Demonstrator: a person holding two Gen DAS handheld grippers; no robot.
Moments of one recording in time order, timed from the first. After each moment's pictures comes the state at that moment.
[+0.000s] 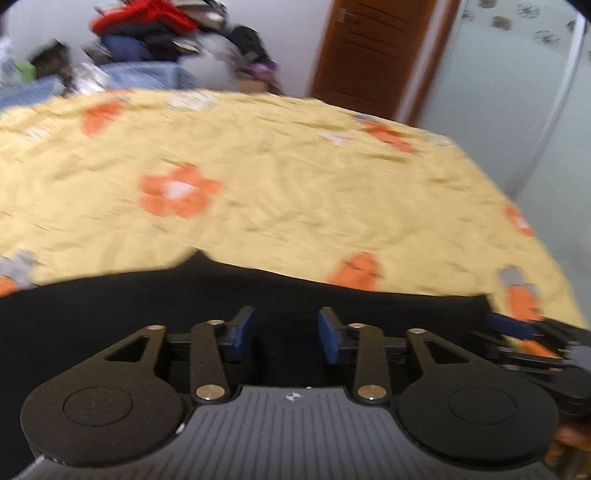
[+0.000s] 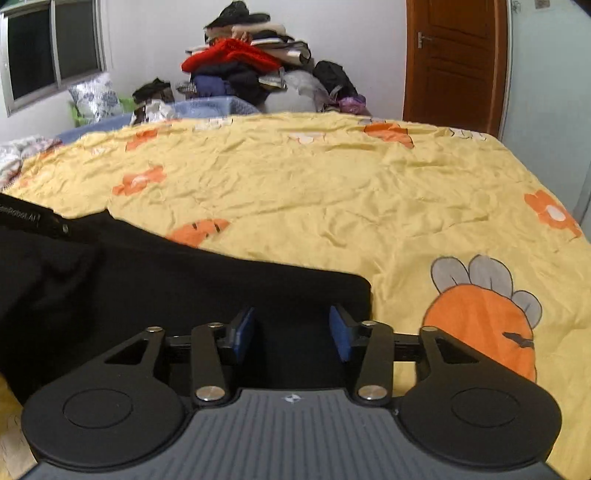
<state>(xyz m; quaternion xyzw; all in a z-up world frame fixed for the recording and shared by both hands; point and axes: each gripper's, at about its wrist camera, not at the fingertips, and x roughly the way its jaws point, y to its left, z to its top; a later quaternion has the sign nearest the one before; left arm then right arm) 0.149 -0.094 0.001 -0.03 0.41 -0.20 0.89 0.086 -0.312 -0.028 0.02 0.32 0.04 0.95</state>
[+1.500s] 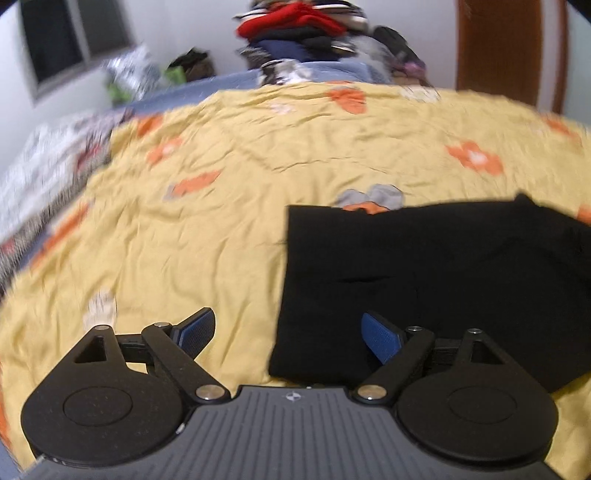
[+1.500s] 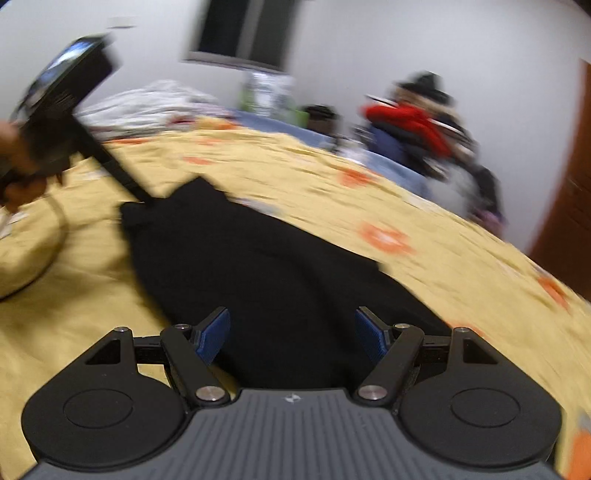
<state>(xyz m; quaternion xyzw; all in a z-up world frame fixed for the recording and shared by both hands) 0.058 0.168 0.027 0.05 0.40 0.06 0.91 0.014 -0.084 -0.010 -0.19 0.21 0.26 0.92</state>
